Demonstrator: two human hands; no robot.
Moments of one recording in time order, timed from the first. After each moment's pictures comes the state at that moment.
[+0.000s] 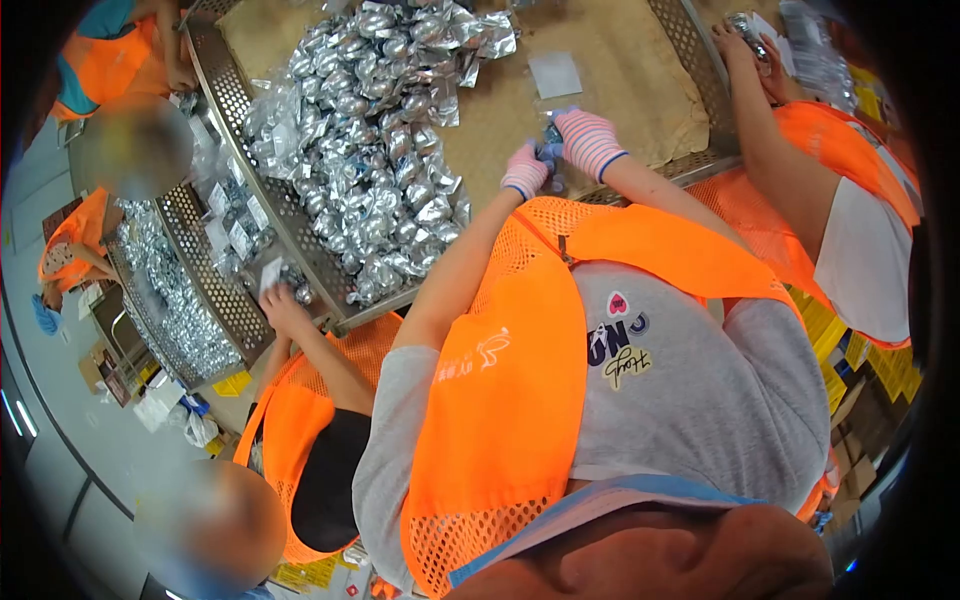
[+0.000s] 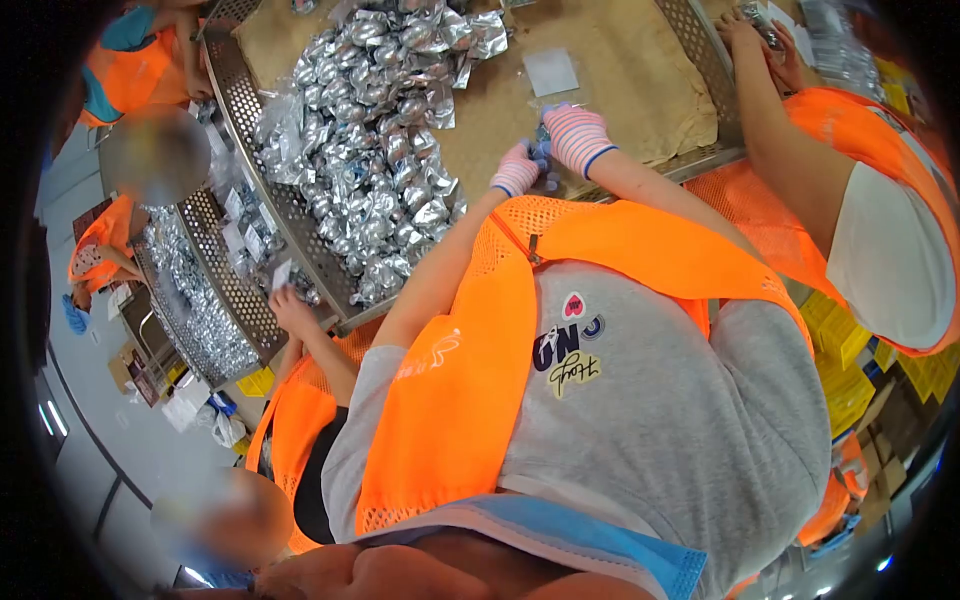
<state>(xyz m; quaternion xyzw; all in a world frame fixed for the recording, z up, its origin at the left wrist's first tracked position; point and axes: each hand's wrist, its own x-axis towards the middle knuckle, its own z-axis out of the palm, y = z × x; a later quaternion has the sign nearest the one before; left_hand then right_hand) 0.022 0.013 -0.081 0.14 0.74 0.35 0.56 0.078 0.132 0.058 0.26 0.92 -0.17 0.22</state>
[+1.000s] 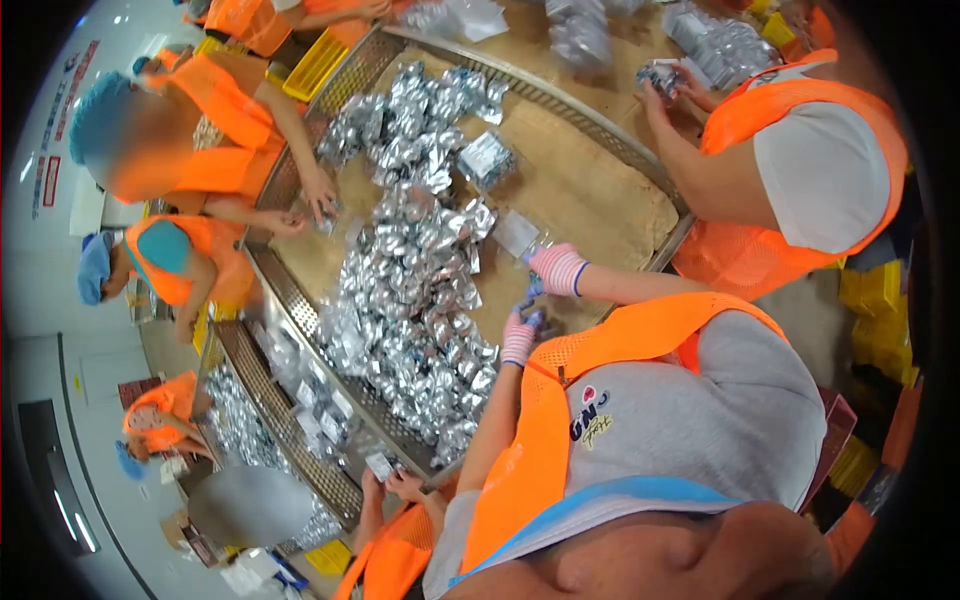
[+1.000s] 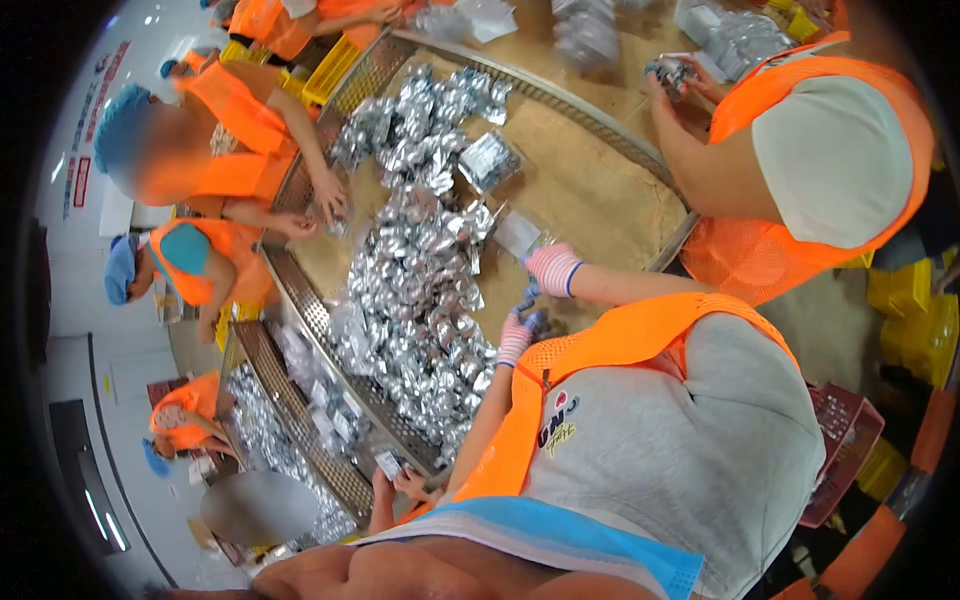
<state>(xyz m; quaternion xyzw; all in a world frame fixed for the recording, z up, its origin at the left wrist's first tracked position) -0.011 -0.024 -0.029 0.11 0.65 0.50 0.57 0.064 0.142 0.074 0.24 0.93 -0.21 0.21</state>
